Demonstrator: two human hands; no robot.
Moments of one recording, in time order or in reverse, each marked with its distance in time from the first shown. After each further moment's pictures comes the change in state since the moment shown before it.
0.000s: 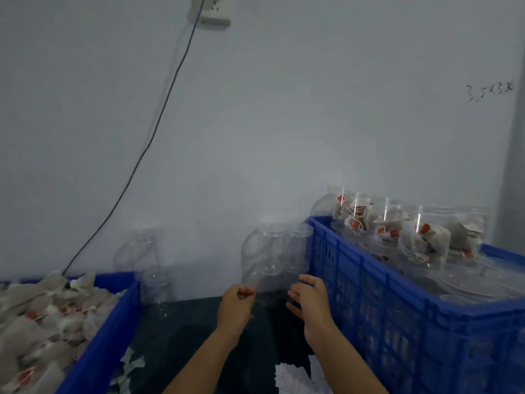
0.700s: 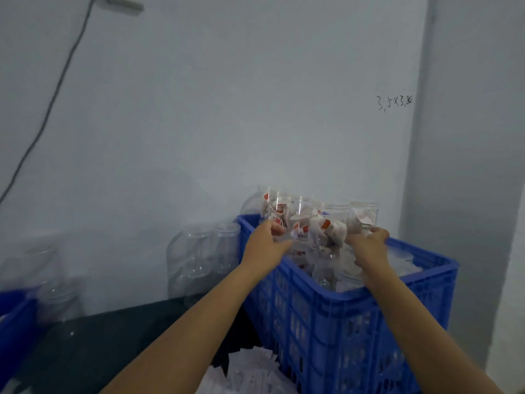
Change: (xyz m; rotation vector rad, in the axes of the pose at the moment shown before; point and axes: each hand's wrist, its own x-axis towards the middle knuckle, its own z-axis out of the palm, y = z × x) left_hand -0.035 0.142 0.178 0.216 -0.339 0.528; right_hand 0.033 -0.160 -0.200 -0.354 0.492 -0.317
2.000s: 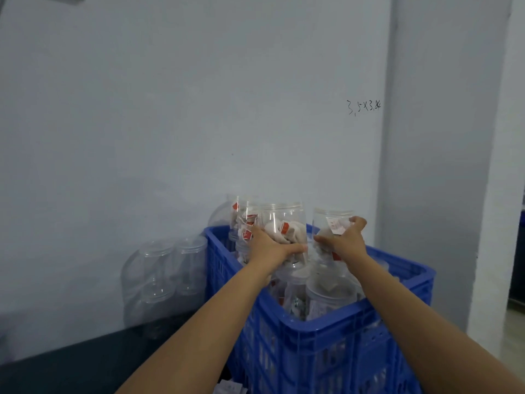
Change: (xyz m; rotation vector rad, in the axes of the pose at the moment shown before) left_hand 0.051 0.021 0.068 -0.298 -0.041 -0.284; right_hand 0.104 0.018 -0.001 -0.188 -0.042 -0.086
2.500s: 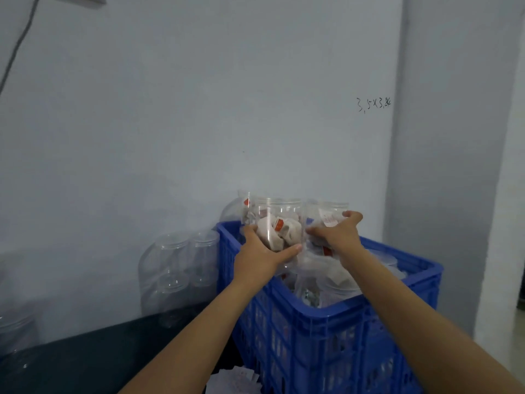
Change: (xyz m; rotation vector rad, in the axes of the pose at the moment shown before) left_hand -0.038 -0.017 -0.041 0.181 0.090 0.202; right_hand -0.040 -0.027 0.020 0.120 -0.068 0.022
